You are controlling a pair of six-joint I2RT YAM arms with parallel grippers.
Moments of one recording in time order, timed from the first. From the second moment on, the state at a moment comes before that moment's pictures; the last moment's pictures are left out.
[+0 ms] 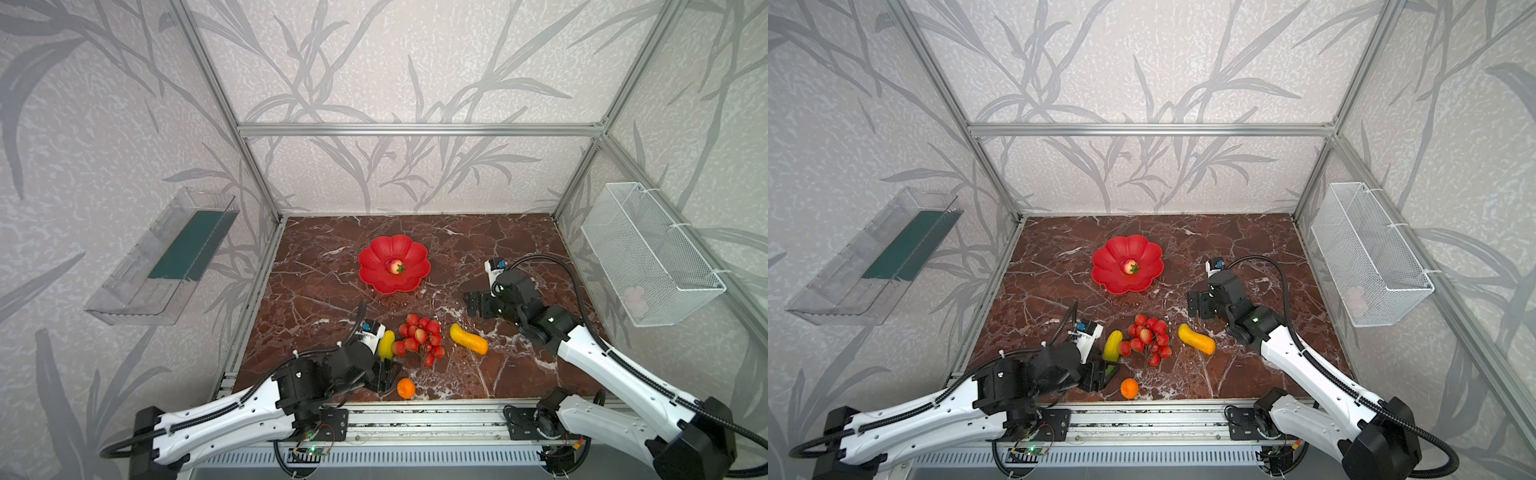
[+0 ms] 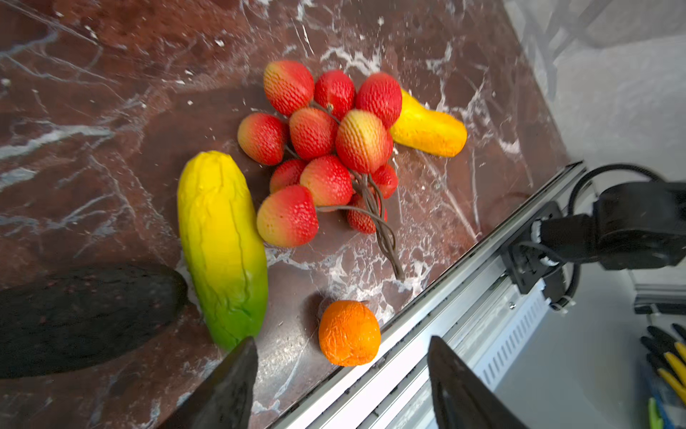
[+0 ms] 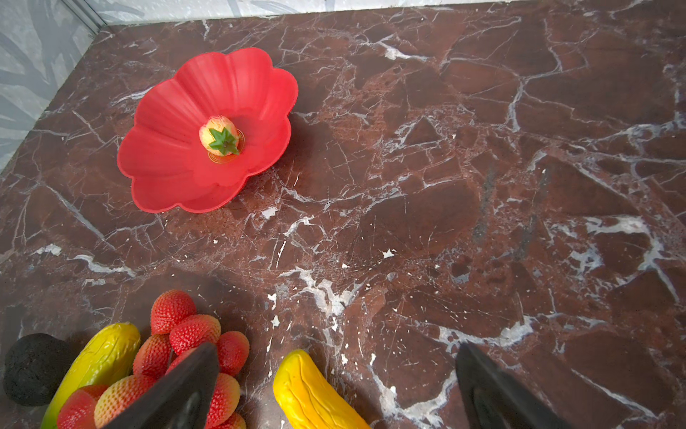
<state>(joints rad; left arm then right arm) -1.20 0.72 0.49 -0.58 -0.17 -0.82 0.57 1.04 0.79 -0.46 0.15 0.37</state>
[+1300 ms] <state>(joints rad) -1.27 0.62 0.65 -0.65 -0.37 -0.92 0.55 1.03 0.73 -0.45 0.09 0.35</state>
